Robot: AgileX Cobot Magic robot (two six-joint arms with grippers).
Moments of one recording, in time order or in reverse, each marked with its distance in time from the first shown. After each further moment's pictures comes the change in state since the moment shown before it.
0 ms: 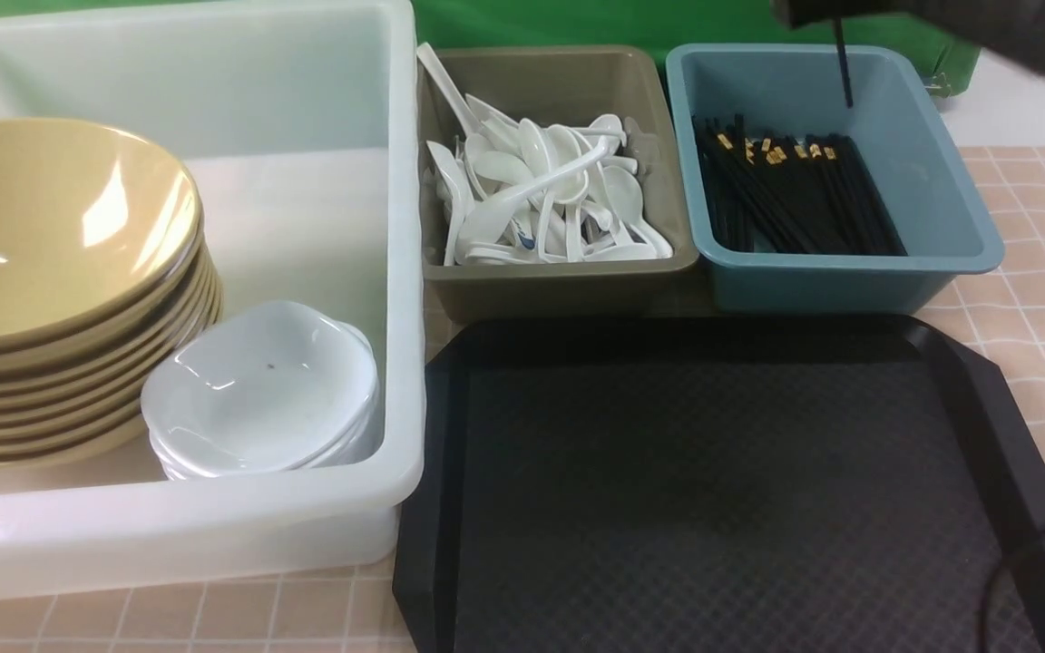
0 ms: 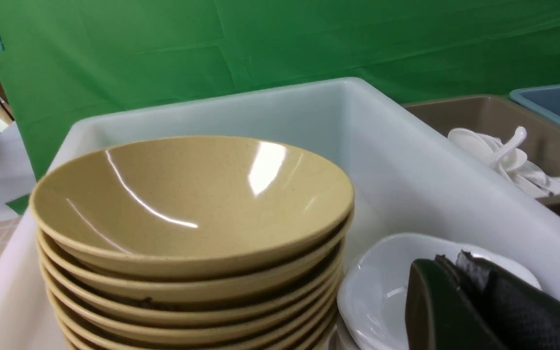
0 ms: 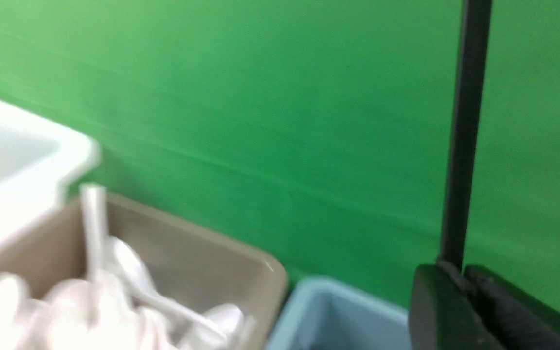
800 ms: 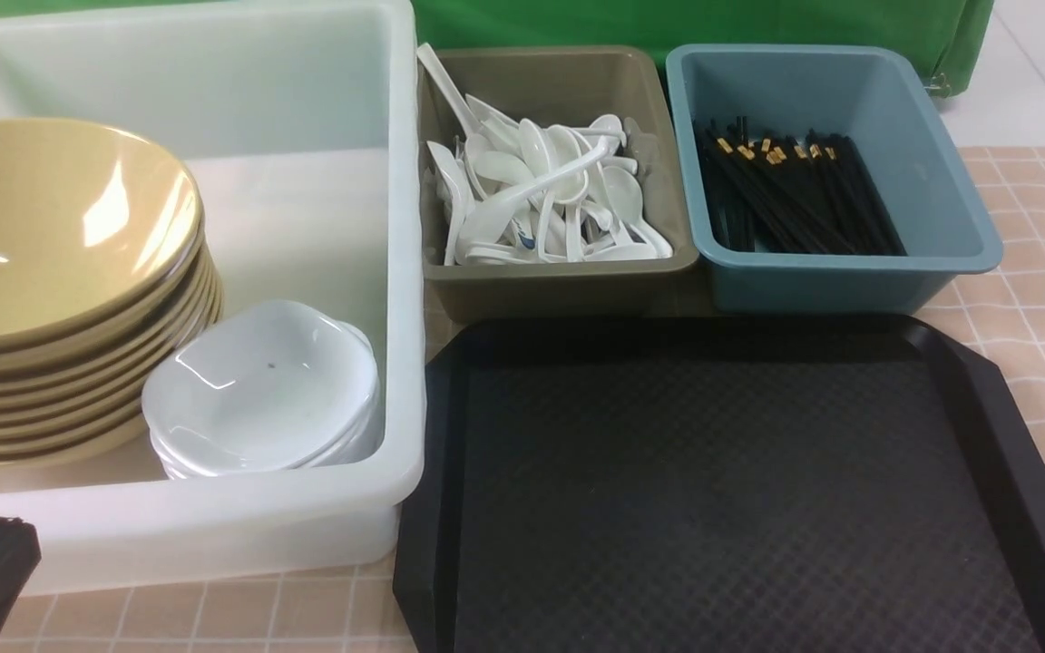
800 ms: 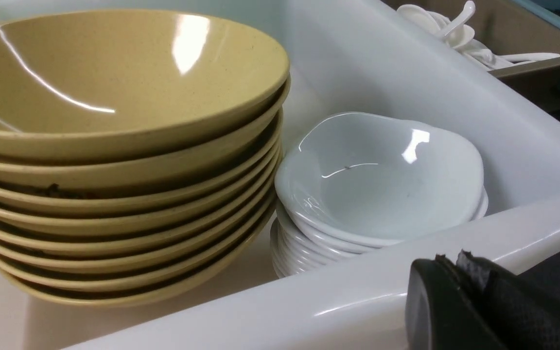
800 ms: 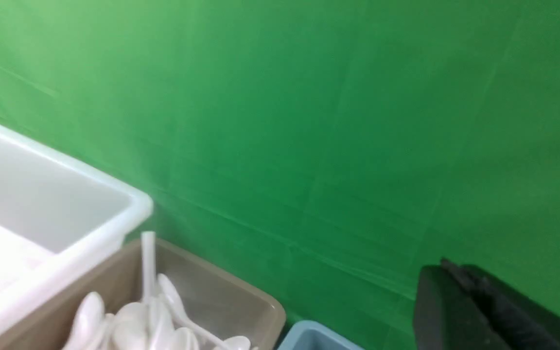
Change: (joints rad) right arm 0.045 -0.565 0.166 0.001 0.281 -0.128; left arm 0.000 0.000 0.000 0.006 0.207 0.000
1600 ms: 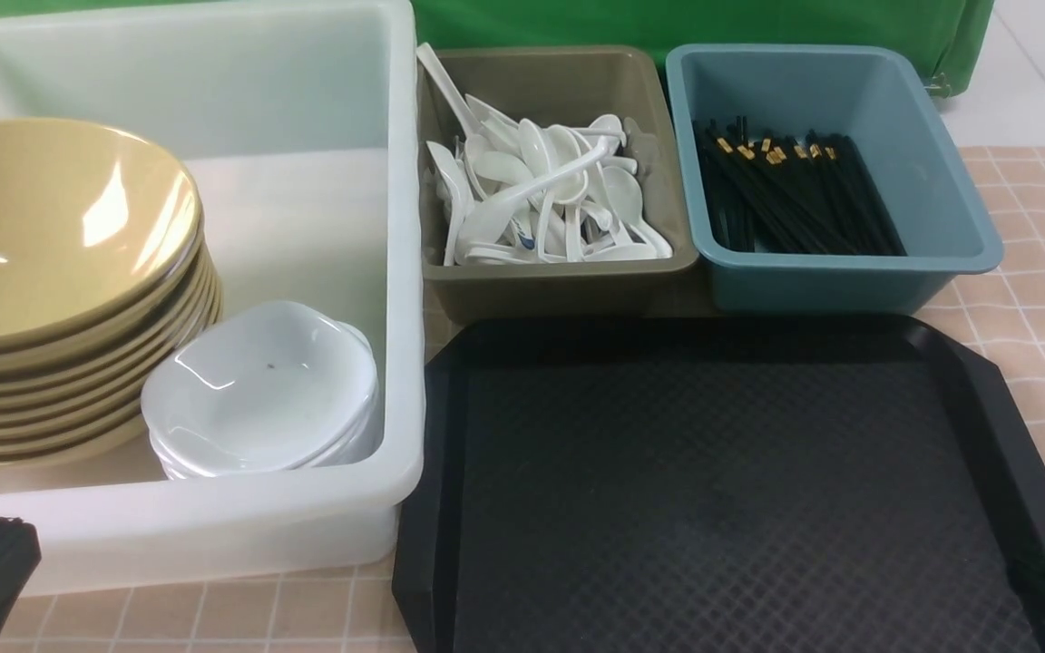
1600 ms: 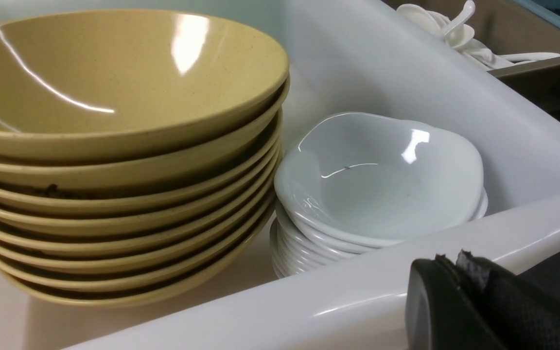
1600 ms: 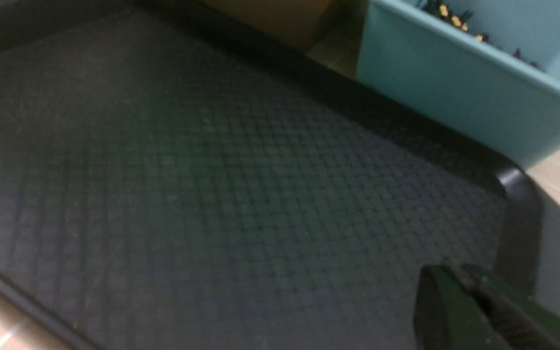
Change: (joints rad) right arm 0.069 -0.636 1.141 0.002 -0.155 0.061; left arm 0.000 0.000 0.000 0.000 0.000 0.000
